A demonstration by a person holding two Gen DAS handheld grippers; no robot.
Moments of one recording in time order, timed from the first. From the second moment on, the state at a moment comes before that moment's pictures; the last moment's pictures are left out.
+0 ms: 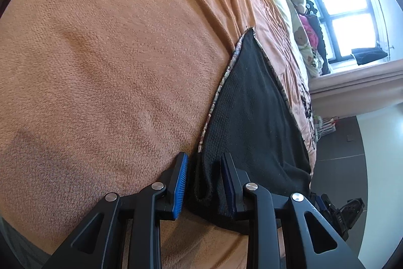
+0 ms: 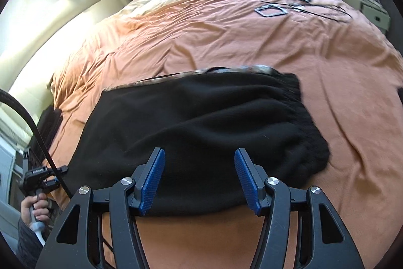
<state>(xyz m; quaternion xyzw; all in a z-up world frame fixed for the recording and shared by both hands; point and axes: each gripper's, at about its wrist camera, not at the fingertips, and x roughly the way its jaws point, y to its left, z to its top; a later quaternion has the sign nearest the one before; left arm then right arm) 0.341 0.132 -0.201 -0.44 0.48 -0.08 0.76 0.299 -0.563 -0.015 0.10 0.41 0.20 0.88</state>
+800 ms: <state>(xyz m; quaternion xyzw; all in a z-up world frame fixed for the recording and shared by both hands) 0.334 0.126 -0.197 -0.47 0.46 -0.03 0.75 0.478 -0.384 -0.043 -0.16 0.44 0.26 0.84</state>
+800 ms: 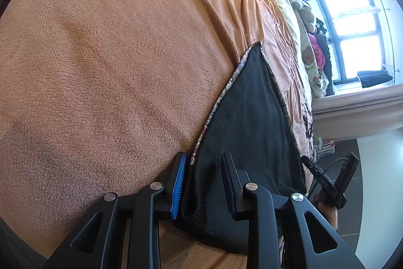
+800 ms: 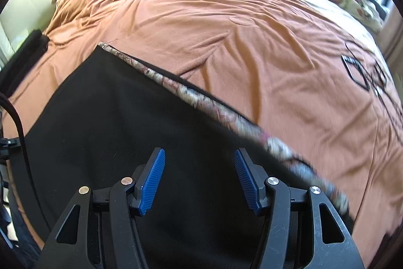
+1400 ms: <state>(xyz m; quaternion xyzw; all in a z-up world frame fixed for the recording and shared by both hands) 0.338 0.124 -0.197 -0.48 0.46 -0.02 0.74 0.535 -0.313 -0.094 -0.29 0.44 0.28 0.81</state>
